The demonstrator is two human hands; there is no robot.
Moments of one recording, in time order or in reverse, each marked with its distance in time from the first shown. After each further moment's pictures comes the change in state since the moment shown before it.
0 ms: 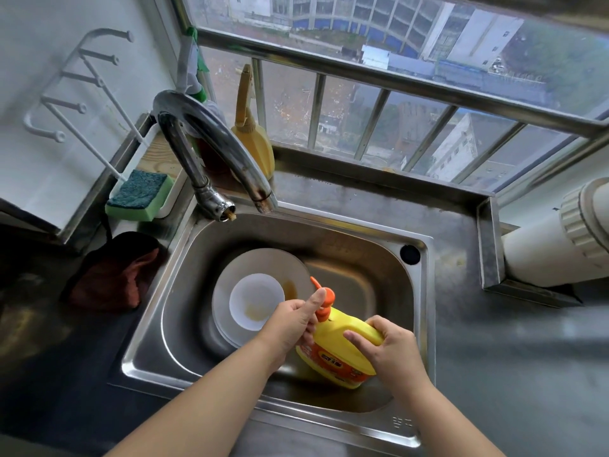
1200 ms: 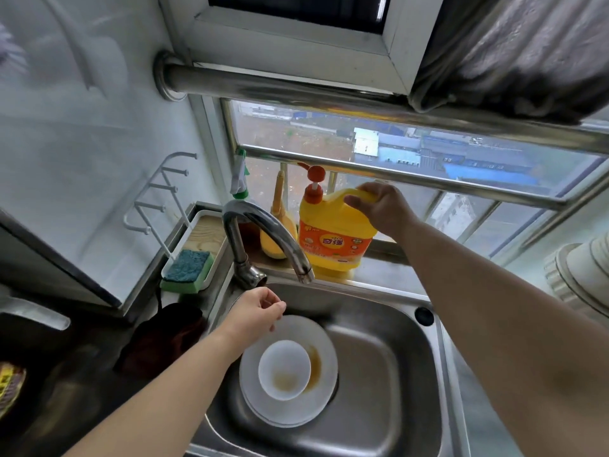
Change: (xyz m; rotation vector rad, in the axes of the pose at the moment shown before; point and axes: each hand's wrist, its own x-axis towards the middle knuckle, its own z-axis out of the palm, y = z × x) left_hand -0.037 0.104 -0.110 0.413 0.253 0.391; right_hand 0.177 -0.226 -0.114 -0.034 0.212 -0.365
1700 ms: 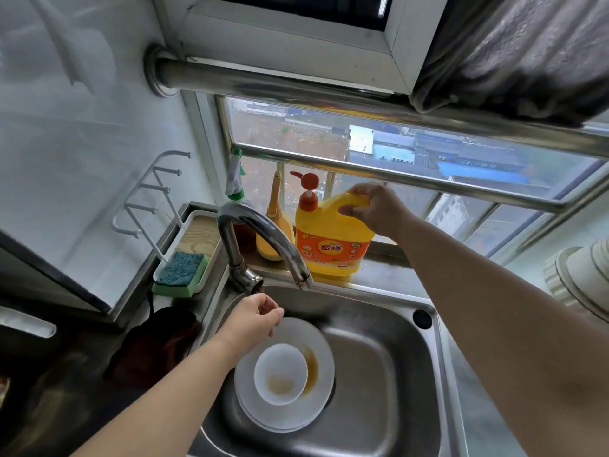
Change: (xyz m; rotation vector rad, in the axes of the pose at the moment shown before) left_hand 0.011 -0.011 0.003 0.003 -0.032 -0.019; right_hand 0.003 -0.012 0.000 -0.131 -0.107 -0.045
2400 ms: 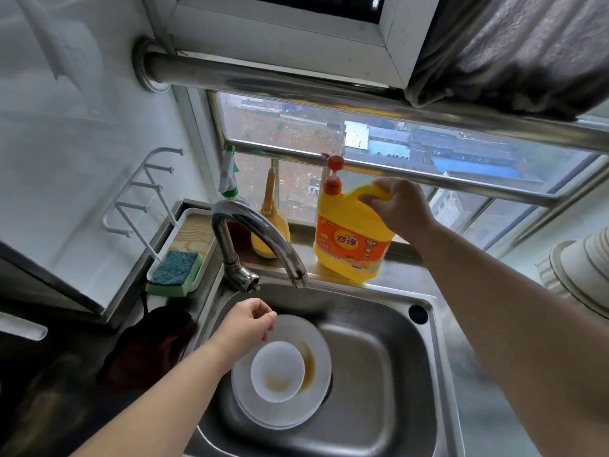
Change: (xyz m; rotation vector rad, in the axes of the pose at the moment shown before) left_hand 0.002 -0.011 0.004 0.006 0.009 -0.031; right_hand -0.017 0.020 -0.021 -0.115 0.235 -0.021
